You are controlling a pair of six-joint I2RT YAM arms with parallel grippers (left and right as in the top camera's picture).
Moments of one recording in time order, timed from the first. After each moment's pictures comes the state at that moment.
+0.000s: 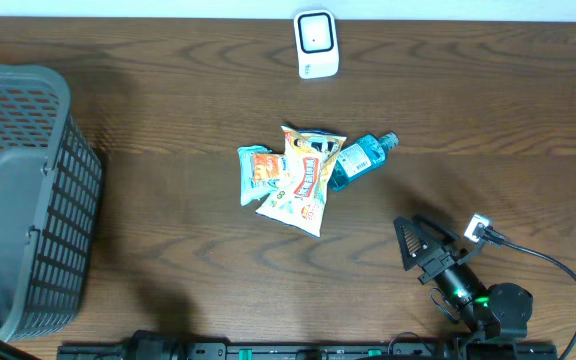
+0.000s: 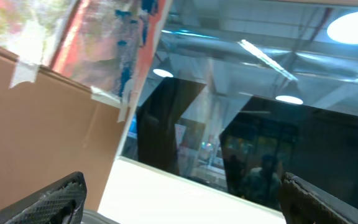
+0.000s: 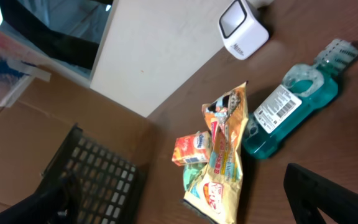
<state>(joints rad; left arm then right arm) -0.15 0.00 1.04 -0.40 -0.46 -0.04 -0.03 0.02 0.01 -0.04 -0.61 0.95</state>
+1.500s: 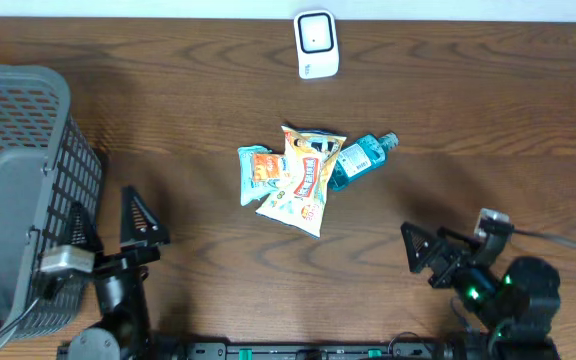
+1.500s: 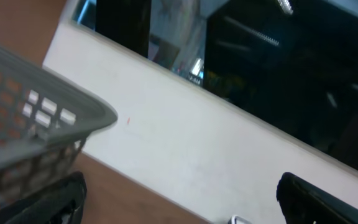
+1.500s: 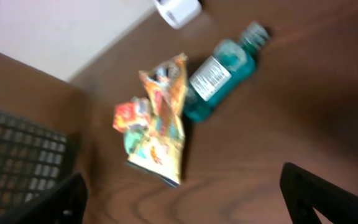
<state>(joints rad) -0.15 0.01 0.26 0.04 -0.34 -0.43 -0.03 0.31 0.46 -0.65 -0.48 0.56</state>
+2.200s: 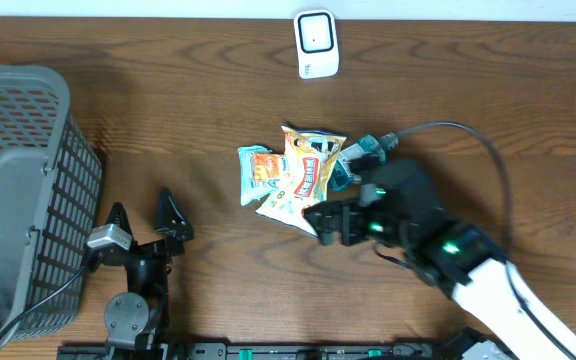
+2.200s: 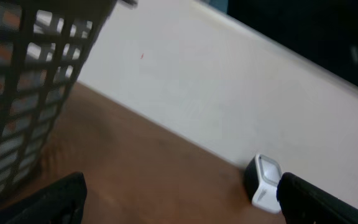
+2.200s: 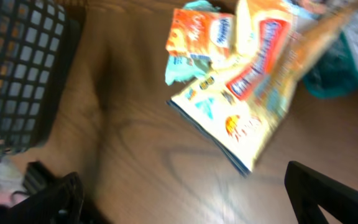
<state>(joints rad) -0.15 0.01 0.01 0.08 -0.29 -0.46 0.62 1.15 0.84 -0.48 -0.28 0.52</state>
